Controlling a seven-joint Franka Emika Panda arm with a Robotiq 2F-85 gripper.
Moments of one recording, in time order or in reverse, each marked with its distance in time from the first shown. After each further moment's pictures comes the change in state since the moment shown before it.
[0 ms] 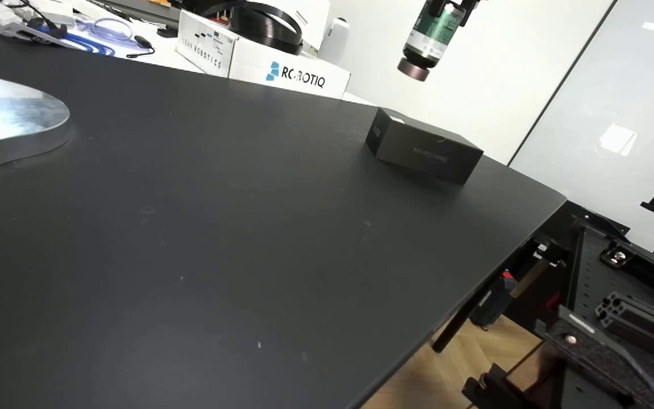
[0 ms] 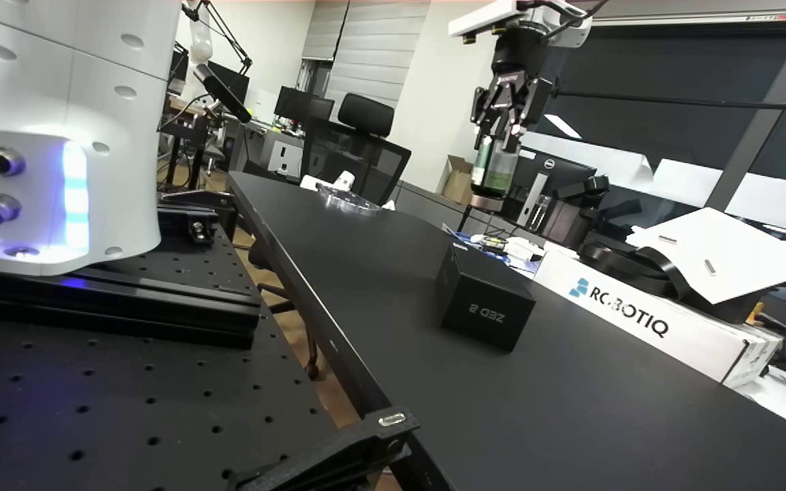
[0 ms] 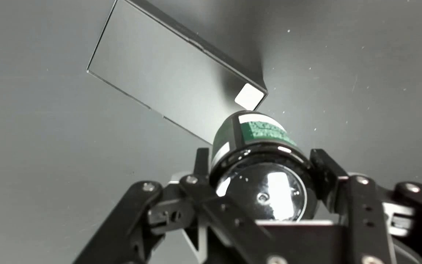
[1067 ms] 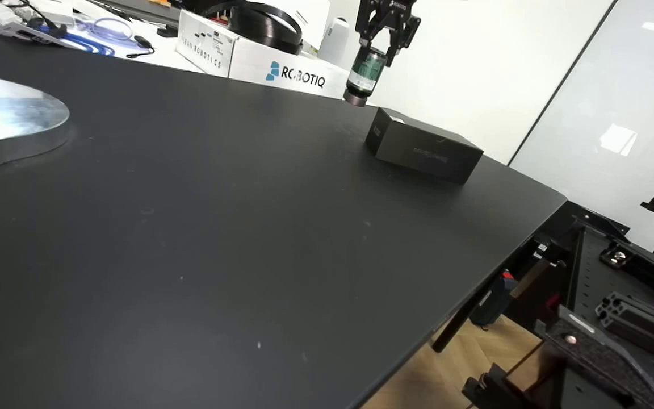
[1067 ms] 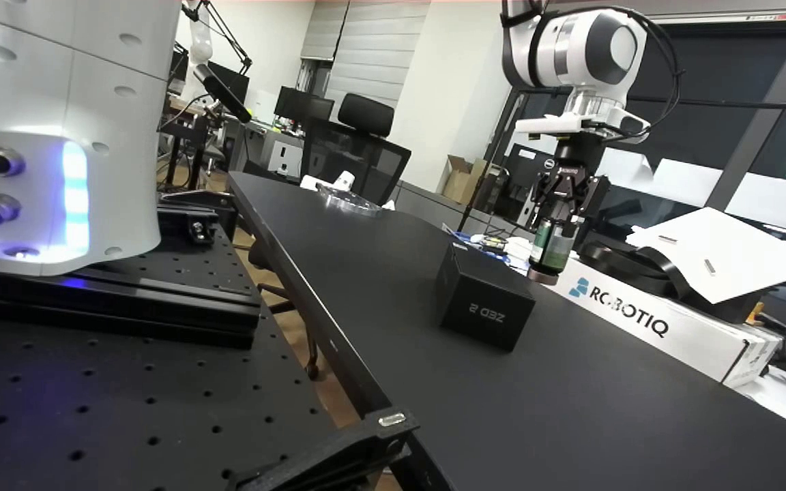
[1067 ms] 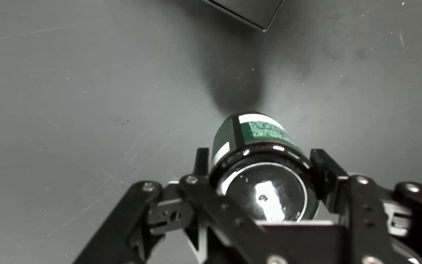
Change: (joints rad) arm -0.011 0.552 -0.117 0.495 0.039 0.049 -0.032
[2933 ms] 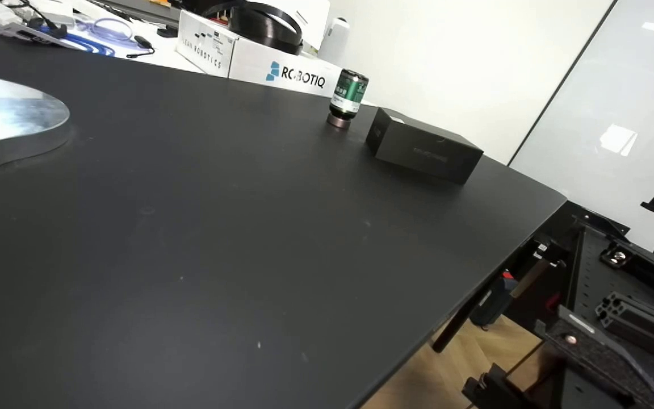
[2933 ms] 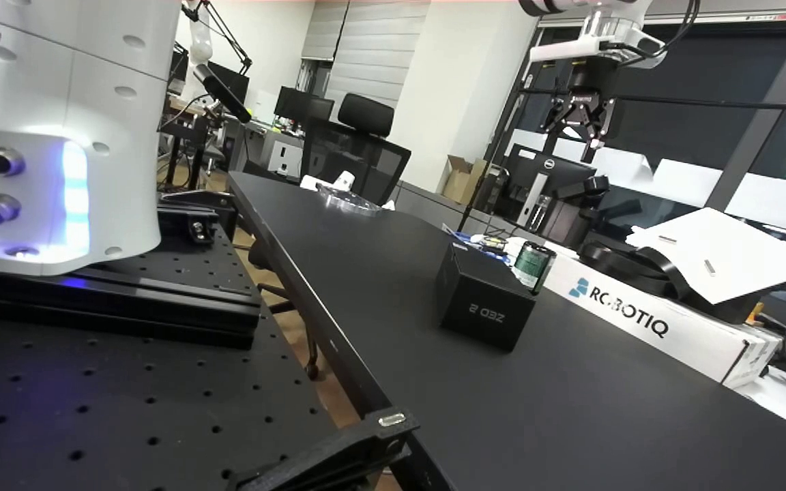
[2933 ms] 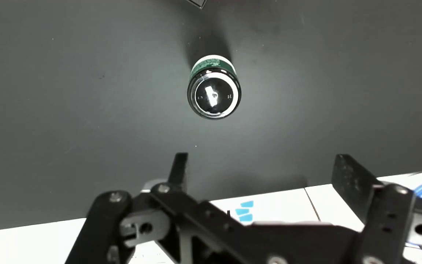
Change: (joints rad) arm 0.038 -0.174 0.007 0.056 0.096 -0.142 -0.073
